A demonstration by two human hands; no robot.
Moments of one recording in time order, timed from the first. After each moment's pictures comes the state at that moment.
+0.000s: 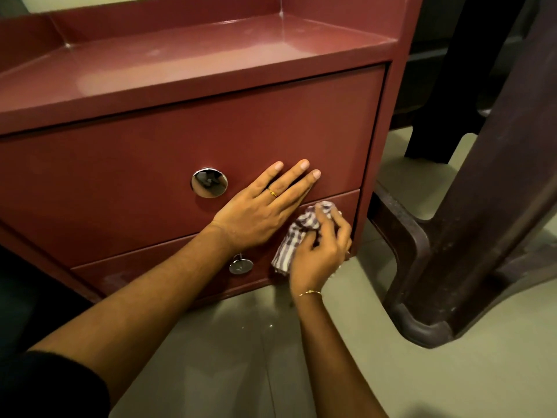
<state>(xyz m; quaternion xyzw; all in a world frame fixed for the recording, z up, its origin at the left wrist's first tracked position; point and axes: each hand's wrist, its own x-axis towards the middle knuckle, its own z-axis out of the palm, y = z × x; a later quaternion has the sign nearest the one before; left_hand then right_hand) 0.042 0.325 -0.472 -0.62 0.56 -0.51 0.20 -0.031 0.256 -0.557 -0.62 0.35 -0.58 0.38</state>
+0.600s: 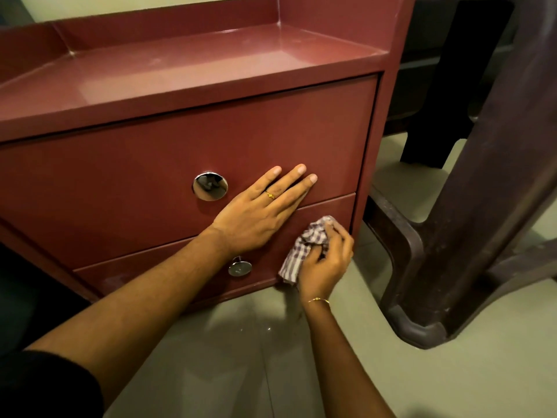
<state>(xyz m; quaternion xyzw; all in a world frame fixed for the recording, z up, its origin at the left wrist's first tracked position) 0.039 0.325 -0.473 -0.64 0.58 -0.49 0.16 -0.041 0.244 -0.577 -0.65 0.34 -0.55 0.39</state>
